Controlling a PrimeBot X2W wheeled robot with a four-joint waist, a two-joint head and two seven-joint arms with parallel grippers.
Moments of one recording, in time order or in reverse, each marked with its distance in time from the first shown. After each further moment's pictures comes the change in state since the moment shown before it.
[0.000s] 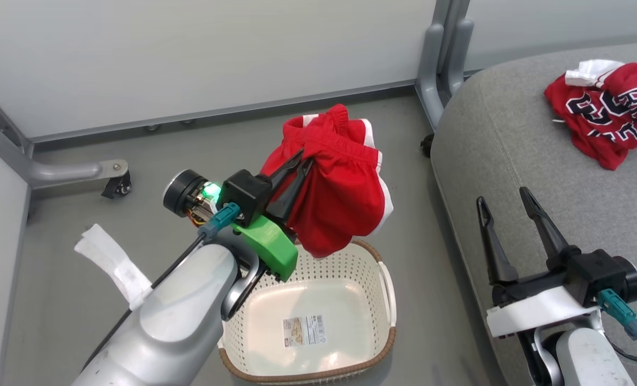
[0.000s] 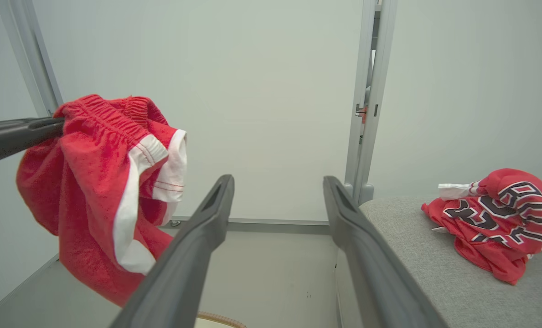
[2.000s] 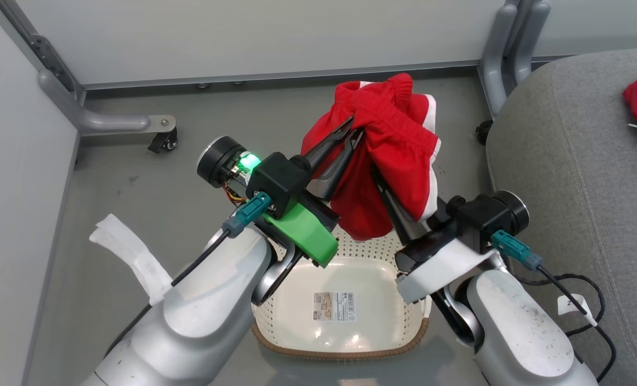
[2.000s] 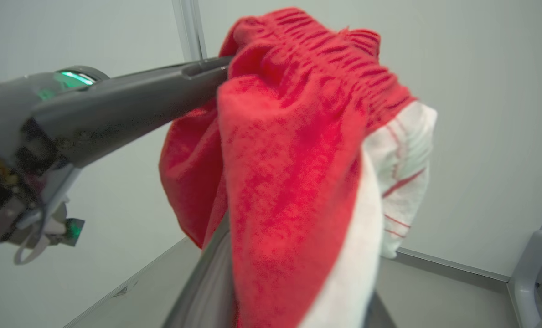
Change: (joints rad) left arm -0.031 -0.058 0.020 -0.166 0.047 -0.003 0.002; right arm -0.301 0.001 0.352 0.197 0.119 0.000 0.000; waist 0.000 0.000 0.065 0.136
